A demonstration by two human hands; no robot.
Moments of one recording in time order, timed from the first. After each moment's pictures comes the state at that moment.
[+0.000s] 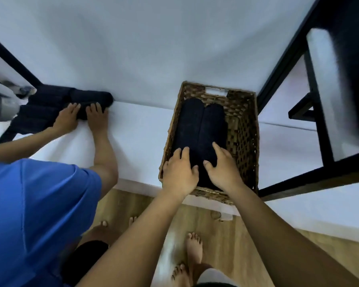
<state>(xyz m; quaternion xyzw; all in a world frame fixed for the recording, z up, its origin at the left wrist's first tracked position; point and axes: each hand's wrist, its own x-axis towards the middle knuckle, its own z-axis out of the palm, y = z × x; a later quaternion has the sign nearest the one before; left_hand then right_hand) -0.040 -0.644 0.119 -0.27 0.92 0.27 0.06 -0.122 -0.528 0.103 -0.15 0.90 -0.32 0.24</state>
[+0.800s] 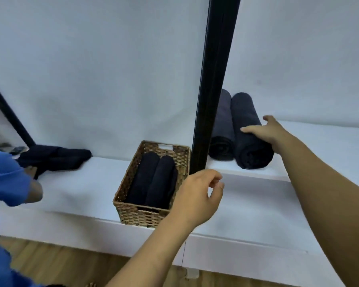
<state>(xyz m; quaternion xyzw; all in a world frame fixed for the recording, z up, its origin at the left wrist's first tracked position) -0.003 -0.404 0.306 0.02 0.89 0.39 -0.24 -0.221 -0.258 0.392 0.01 0.86 -0.50 0.11</state>
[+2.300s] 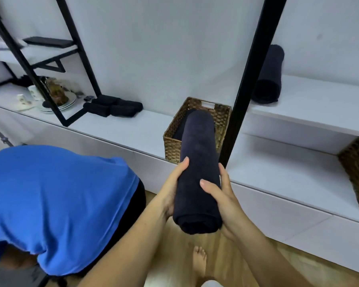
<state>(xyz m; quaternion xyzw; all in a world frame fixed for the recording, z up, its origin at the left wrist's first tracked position) 0.228 -0.403 0.260 -0.31 0.37 0.88 -0.01 0.173 -0.274 0.247 -0.09 0.56 -0.73 0.37</state>
